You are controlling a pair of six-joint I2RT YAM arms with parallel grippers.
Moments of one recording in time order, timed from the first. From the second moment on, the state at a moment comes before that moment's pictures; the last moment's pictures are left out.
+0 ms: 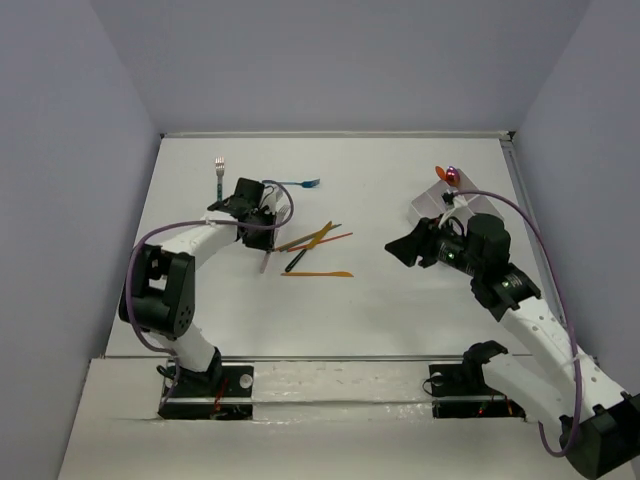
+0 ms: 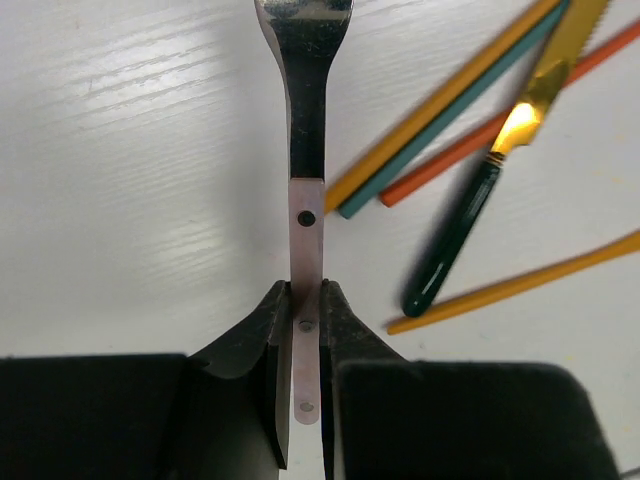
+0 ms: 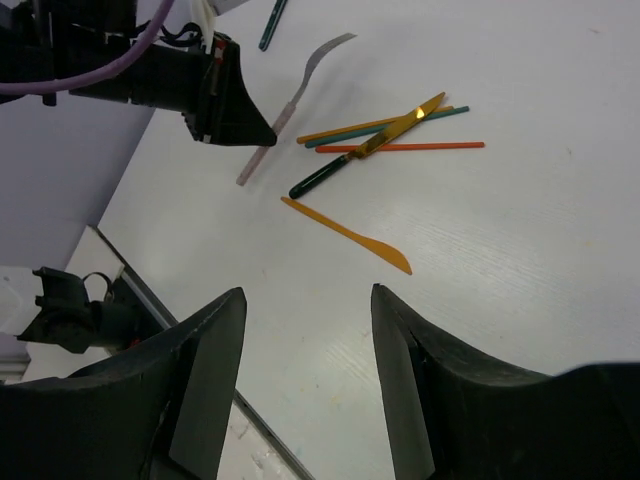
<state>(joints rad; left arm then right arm) -0.31 1.66 1.03 -0.47 0.12 -0.09 0.38 0.81 0.68 -0.16 -0.44 0.49</state>
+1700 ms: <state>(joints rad) -0.54 1.04 0.74 0.04 0.55 -0.43 0.82 1.25 0.86 0.24 -0.14 0.71</state>
